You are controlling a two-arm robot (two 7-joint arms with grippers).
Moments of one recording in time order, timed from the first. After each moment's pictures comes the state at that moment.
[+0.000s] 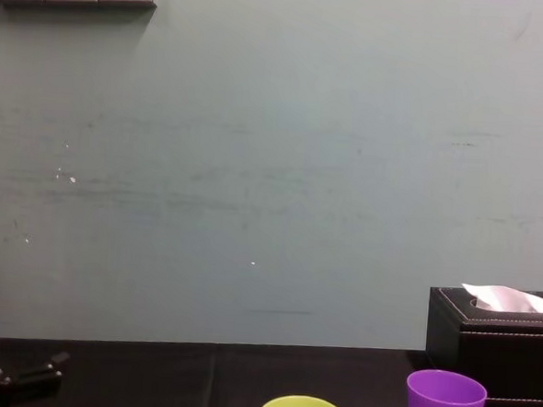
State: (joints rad) left arm -0.20 0.60 0.45 -1.41 -0.25 -0.12 0.03; right arm -0.06 0.78 -0.26 -1.61 0.48 -0.24 0.33
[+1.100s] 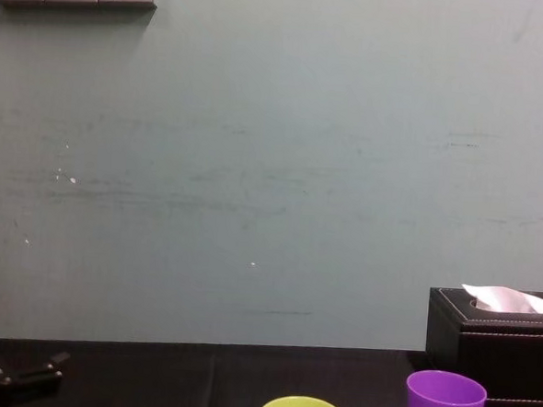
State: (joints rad) left arm -0.20 0.60 0.45 -1.41 -0.25 -0.12 0.03; right arm -0.20 0.79 -0.25 -1.64 0.46 -0.32 0.54
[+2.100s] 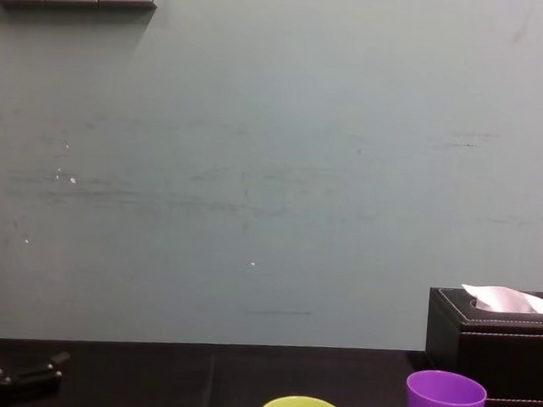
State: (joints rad) left arm -0.20 0.60 0.45 -1.41 -0.25 -0.12 0.03; right arm -0.15 0.69 -0.25 -1.58 0.46 -0.24 0.62
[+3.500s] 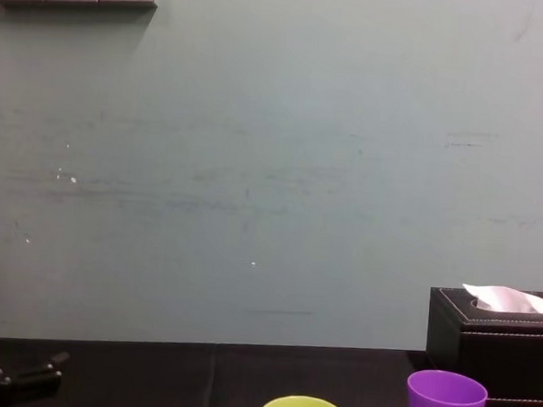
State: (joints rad) left arm -0.20 0.60 0.45 -1.41 -0.25 -0.12 0.03; right arm -0.03 0.60 -0.31 -1.53 0.38 -0.18 0.57
